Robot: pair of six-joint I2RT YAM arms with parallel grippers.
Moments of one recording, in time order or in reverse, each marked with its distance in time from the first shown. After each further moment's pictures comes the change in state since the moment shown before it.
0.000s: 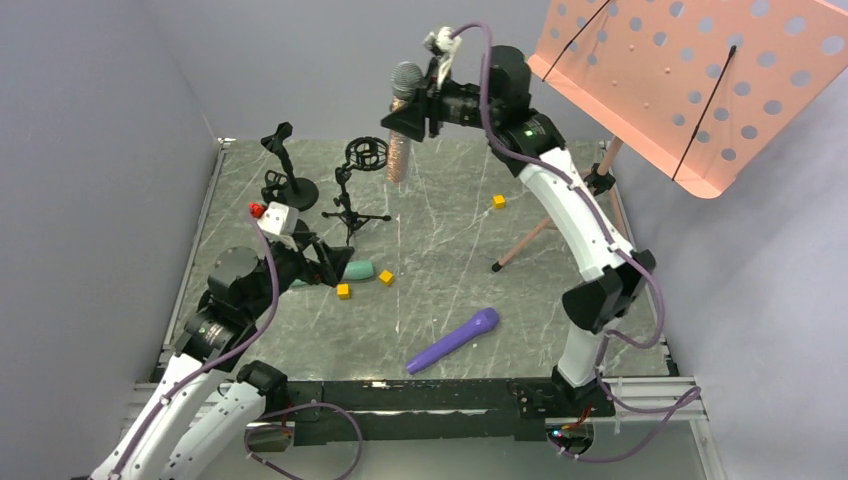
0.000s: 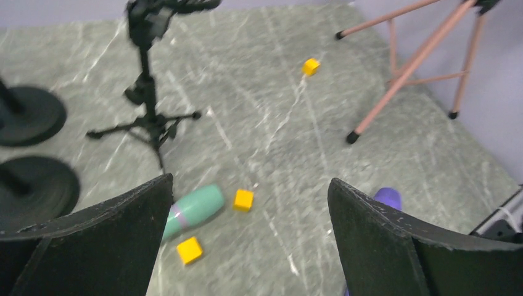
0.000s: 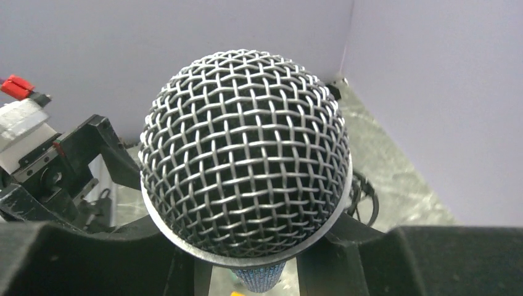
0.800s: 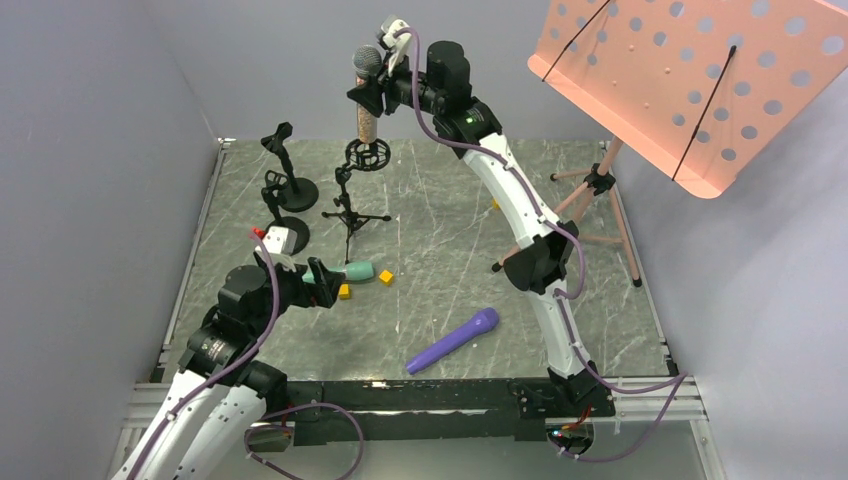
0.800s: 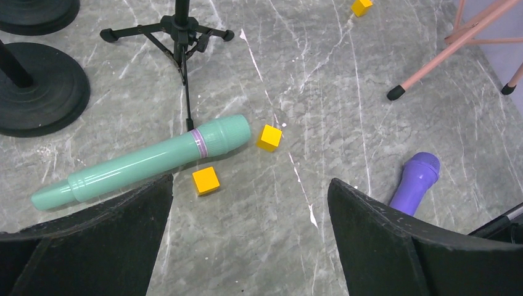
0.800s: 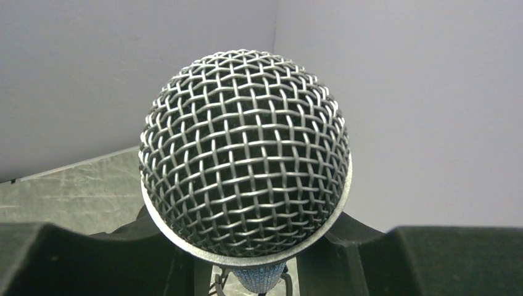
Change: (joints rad) left arm 0.079 -0.138 -0.139 -0.219 -0.049 -0.072; right arm 0.083 0.527 0.624 -0.011 0.215 -0.188
